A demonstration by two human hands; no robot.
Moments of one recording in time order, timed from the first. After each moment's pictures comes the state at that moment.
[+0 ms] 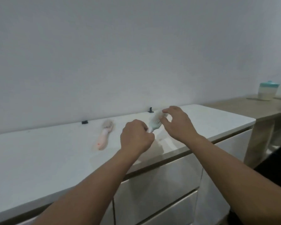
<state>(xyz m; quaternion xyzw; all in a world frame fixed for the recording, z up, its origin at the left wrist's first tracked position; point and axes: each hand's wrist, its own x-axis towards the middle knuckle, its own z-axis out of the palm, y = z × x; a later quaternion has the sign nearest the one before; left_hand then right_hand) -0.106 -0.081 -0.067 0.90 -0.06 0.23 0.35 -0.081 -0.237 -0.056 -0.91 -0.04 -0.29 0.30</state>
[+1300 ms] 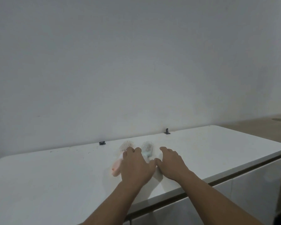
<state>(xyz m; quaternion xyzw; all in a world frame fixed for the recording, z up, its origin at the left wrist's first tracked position) -0.091 -0.032 -0.083 0.93 0.01 0.24 0.28 -0.045 -0.167 -0.097 -0.97 -0.04 -0.13 0.20</state>
